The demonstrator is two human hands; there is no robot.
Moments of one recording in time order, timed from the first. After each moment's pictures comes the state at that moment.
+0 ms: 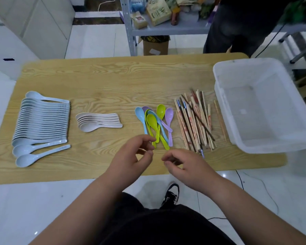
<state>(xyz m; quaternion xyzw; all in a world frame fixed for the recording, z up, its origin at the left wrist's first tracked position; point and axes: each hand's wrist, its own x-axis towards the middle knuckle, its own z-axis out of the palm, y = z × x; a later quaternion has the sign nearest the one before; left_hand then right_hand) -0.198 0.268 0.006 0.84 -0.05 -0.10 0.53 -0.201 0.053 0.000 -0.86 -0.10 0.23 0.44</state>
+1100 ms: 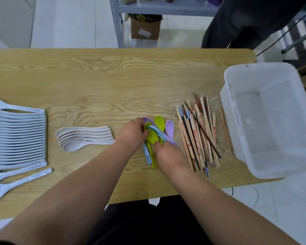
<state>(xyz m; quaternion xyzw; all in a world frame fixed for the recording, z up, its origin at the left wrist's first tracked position) -0.003 0.272 -0.126 0.93 0.03 -0.23 0.27 -0.078 0.130 -0.111 -0.95 -0.08 0.29 0.01</state>
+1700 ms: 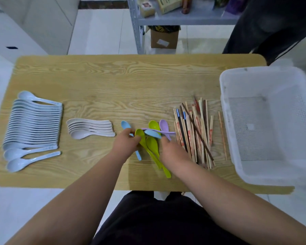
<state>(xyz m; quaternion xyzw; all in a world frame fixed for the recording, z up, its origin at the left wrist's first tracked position) -0.068 0.246 -0.096 0.78 0.32 -0.19 0.50 -0.076 0.065 -0.095 -0.93 -0.08 0.31 0.17</state>
